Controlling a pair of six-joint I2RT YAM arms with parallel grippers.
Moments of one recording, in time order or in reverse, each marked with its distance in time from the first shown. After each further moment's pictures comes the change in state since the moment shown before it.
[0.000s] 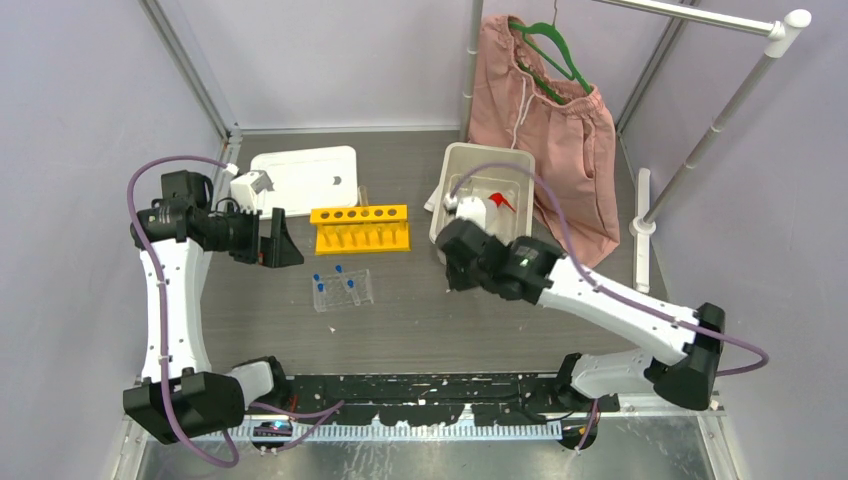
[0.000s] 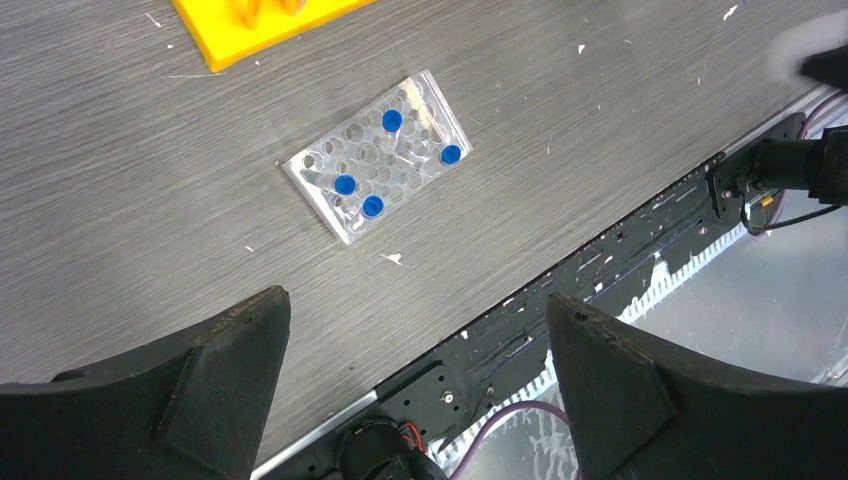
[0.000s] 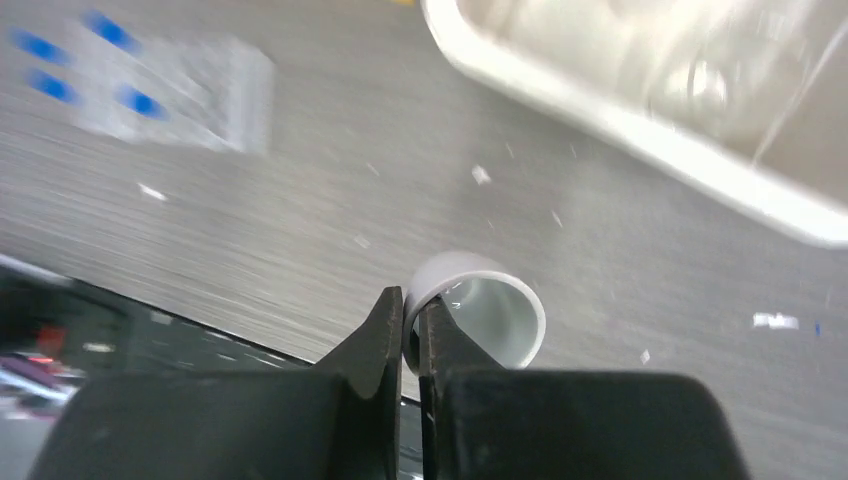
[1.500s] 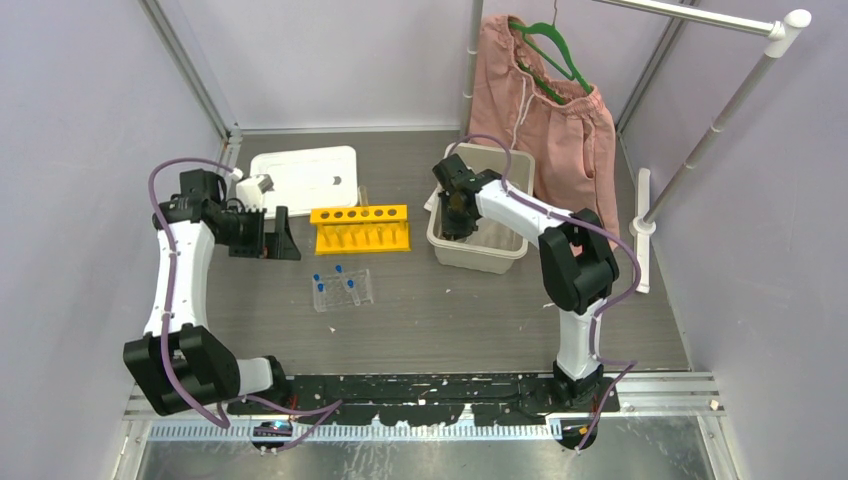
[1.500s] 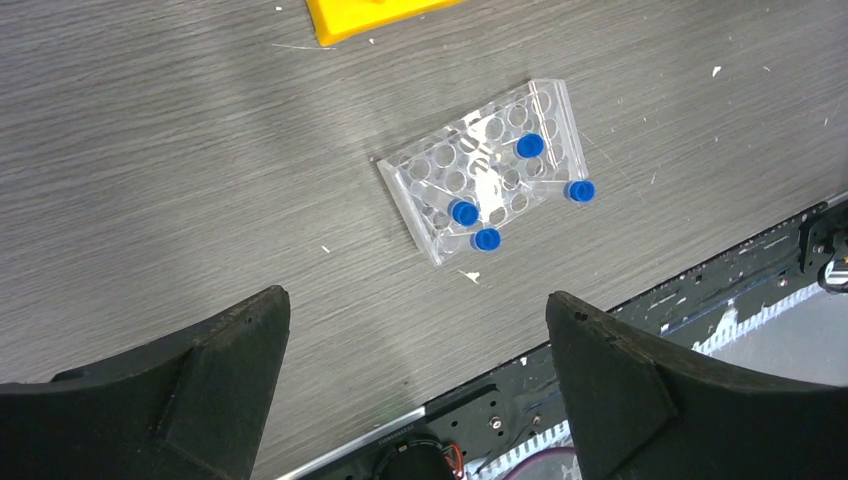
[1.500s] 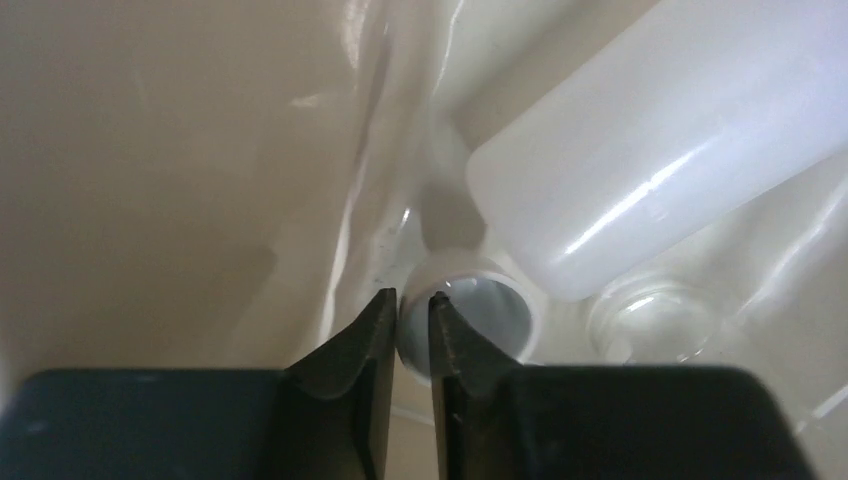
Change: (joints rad) left arm 0.000 0.127 -0.116 0.198 -0.159 -0.068; right arm -0.457 0.699 0.394 0.146 -0.301 -0.211
